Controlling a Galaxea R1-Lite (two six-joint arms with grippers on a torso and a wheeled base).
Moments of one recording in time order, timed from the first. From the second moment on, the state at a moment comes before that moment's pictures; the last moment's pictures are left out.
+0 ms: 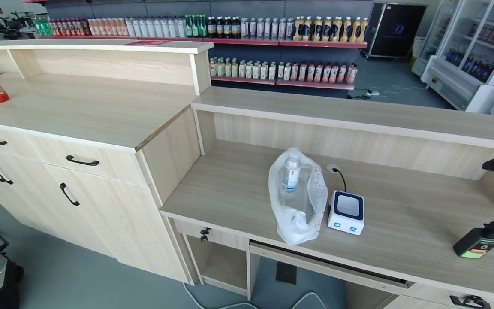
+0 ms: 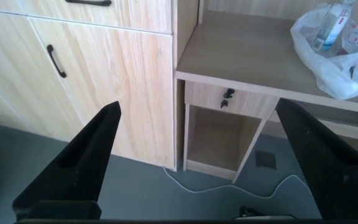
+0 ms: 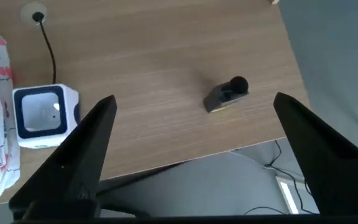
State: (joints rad) left arm 0.00 0.00 0.00 0.00 -0.04 0.00; right arm -0.30 1.49 -0.99 -0.04 -0.18 0.03
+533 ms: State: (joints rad) left arm 0.00 0.00 0.00 0.00 -0.04 0.00; right arm -0.38 1.52 -0.79 -0.29 -0.18 -0.07
